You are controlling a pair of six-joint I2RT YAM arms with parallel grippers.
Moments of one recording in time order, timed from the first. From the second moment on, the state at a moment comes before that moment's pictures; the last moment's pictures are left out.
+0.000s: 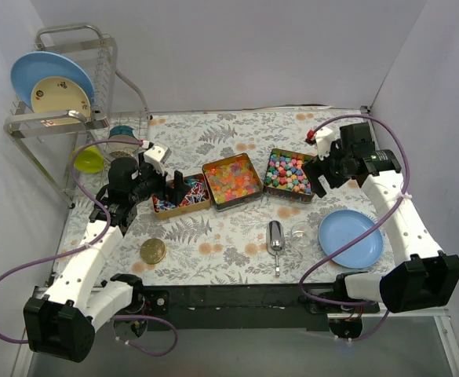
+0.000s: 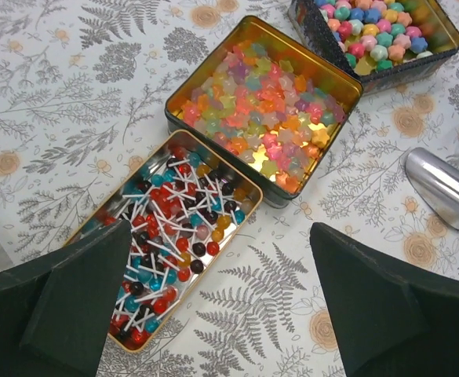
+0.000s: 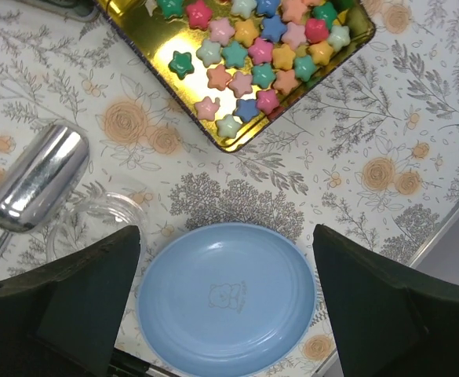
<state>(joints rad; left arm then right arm) -0.22 0.96 0.77 -0.20 0.42 0.06 0.18 1.28 1.27 -0.94 -0.17 -0.43</state>
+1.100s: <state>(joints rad) -0.21 0.94 0.73 -0.25 0.43 0.11 0.34 1.33 0.92 -0.91 -0.35 -0.96</state>
